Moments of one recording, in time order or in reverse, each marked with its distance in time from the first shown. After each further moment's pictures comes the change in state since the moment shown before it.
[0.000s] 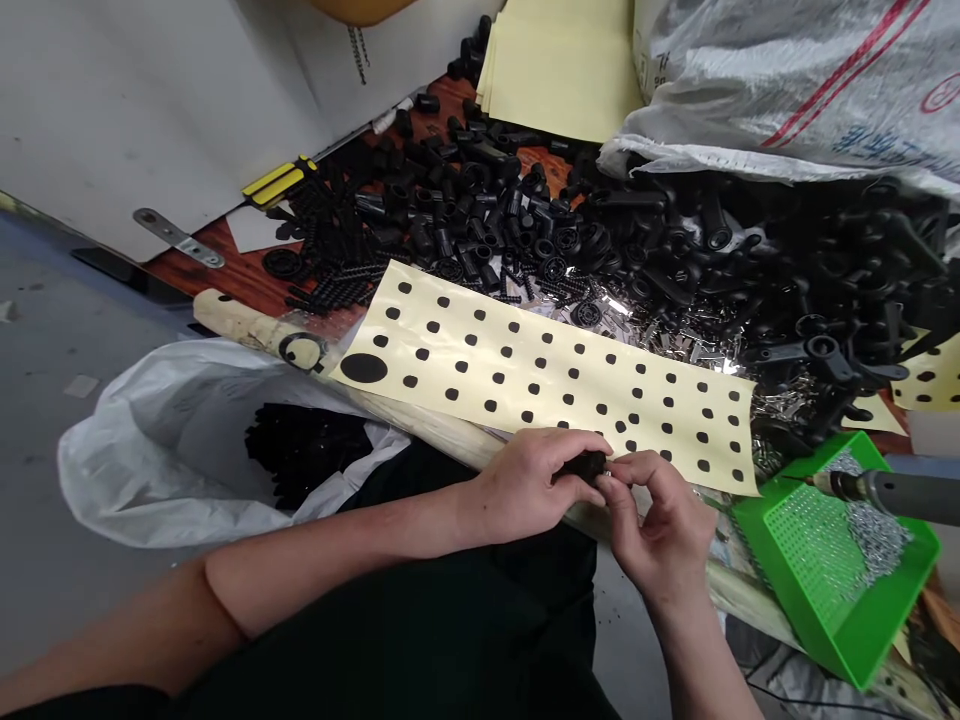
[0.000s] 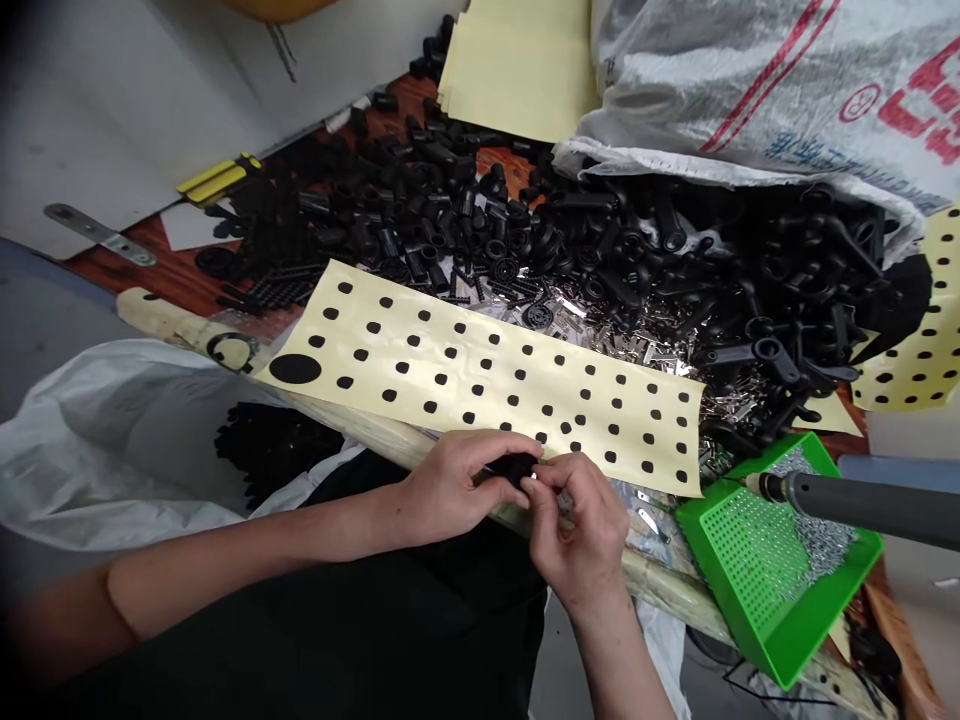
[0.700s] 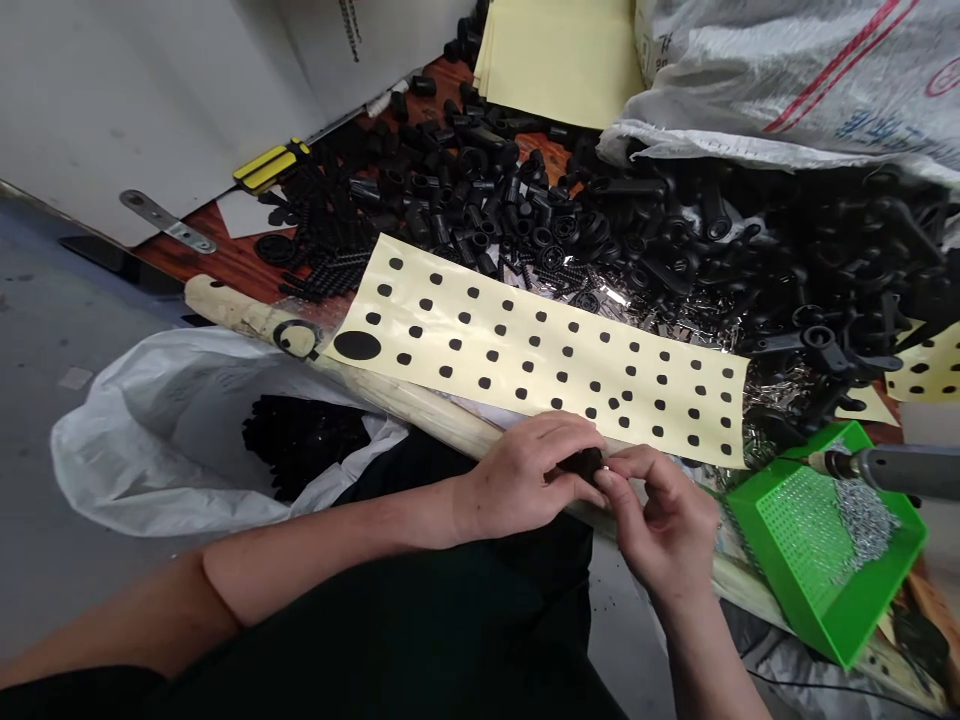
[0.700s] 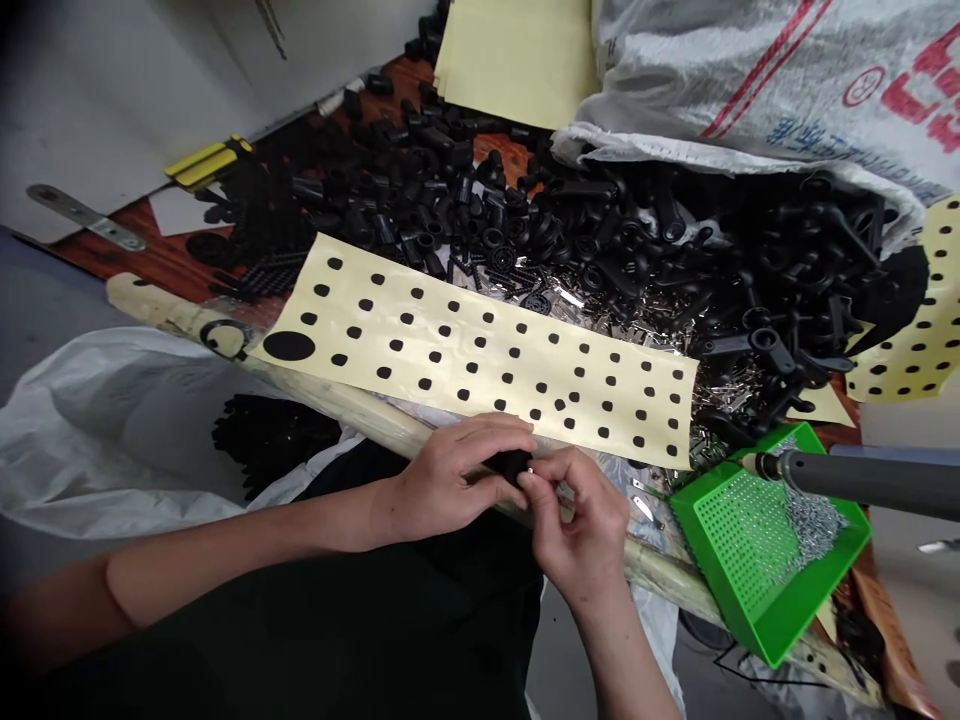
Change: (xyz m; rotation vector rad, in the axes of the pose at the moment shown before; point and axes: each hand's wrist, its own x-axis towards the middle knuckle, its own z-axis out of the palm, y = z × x) left_hand -0.004 0.000 0.001 0.055 0.082 0.179; right_hand 0.002 -0.009 -0.007 0.065 -0.038 0.093
